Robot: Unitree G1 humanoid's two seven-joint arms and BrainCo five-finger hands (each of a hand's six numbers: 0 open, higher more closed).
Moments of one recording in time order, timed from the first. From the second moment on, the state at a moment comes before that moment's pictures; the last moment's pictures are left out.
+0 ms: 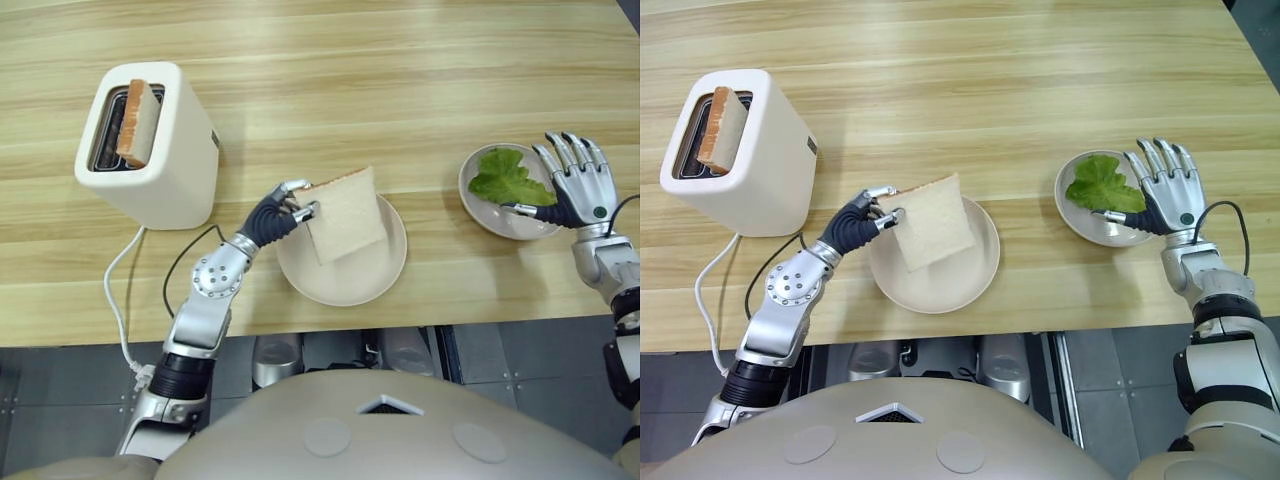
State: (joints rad) left arm 0.13 0.29 -0.22 -0.15 0.07 0.03 -0.31; right arm -0.40 -0.83 0.33 1.18 -1.13 -0.44 -0.97
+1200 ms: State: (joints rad) left arm 0.05 0.42 -0.26 -0.03 0.34 -0.02 -0.29; right arm -0.58 -0.74 0.57 1.35 -0.98 -0.41 -0.72
